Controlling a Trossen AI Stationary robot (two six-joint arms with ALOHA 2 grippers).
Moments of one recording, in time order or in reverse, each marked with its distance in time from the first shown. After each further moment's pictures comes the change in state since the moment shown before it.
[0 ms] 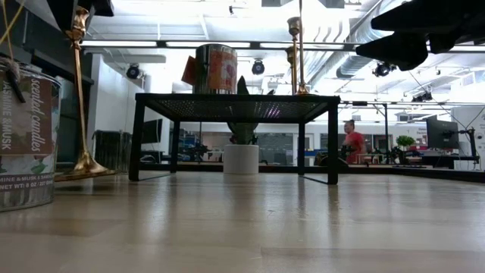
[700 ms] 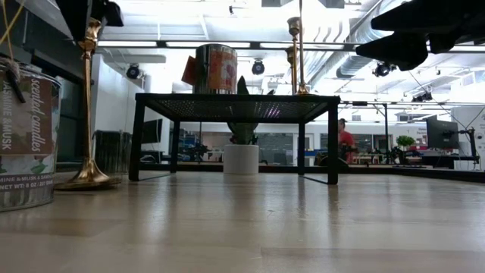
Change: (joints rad) left arm 0.047 -0.002 -0.044 0.071 0.017 0.076; right arm 0.000 0.000 0.000 0.000 0.000 0.000
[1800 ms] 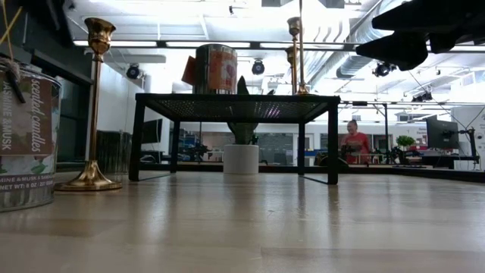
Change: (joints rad) left arm -0.341 -0.293 -0.281 0.133 -0.442 -0.340; right arm 0.000 0.000 0.000 0.000 -0.011 0.000
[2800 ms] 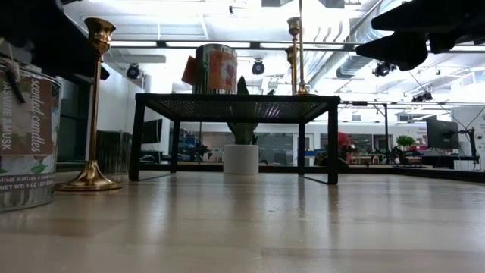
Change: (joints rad) left arm -0.068 -0.159 -0.521 0.845 -0.326 0.130; right arm 0.000 0.000 0.000 0.000 0.006 0.000
